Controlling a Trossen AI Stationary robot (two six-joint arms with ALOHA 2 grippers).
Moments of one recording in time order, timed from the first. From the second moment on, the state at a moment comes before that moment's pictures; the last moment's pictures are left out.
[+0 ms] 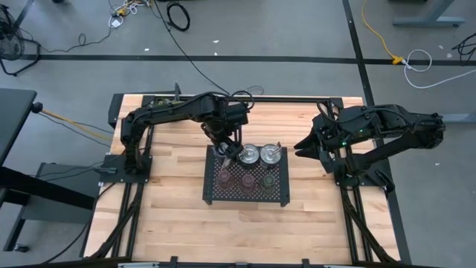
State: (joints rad) left arm 0.15 1.92 2.02 -1.44 0.18 -0.57; right arm 0.17 1.08 1.49 -0.96 0.02 0.48
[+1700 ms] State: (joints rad) left arm 0.15 1.92 2.02 -1.40 0.18 -0.59; right arm 0.17 1.08 1.49 -0.96 0.02 0.47
